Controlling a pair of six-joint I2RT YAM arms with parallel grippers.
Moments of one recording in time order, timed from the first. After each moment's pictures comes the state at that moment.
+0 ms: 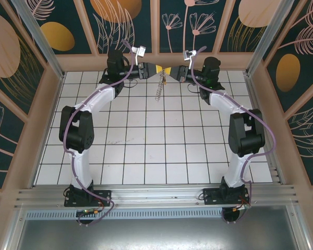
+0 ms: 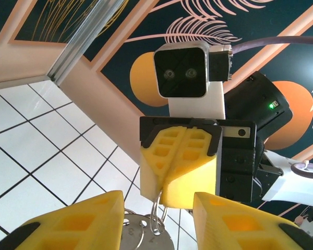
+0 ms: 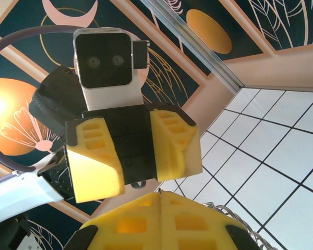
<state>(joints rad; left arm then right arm) -0.33 2.04 1.69 0.35 1.07 -0.77 0.27 1.87 1.41 0.54 -1.04 0.85</state>
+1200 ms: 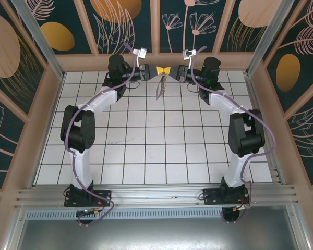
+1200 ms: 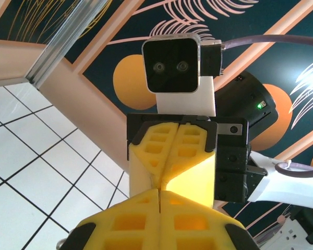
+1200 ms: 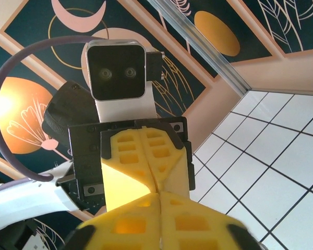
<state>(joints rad) -0.35 2.05 1.62 0.58 1.08 -0.92 0.27 1.87 1.41 0.57 -1.04 0.87</state>
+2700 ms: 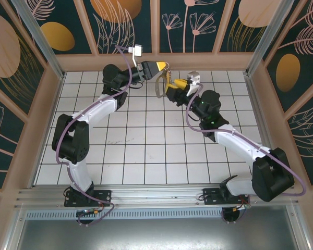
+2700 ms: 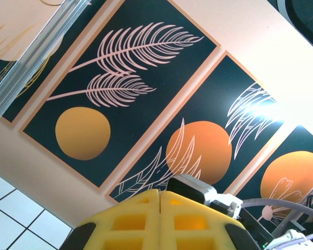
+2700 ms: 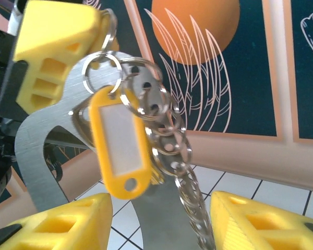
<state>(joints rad) -0.43 1.87 1.44 0.96 0.91 -1.17 0.53 1.33 0.85 0.58 -0.23 0.30</state>
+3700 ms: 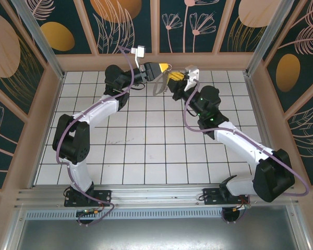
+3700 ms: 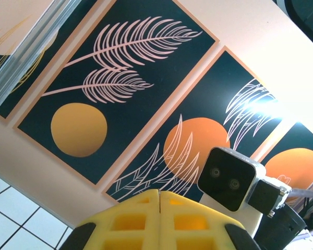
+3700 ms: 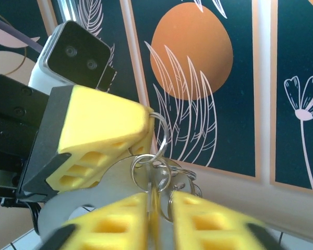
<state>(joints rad) -0.45 1.87 1.44 0.95 0.90 -1.16 0.57 1.32 0.96 0.53 -0.13 0.17</state>
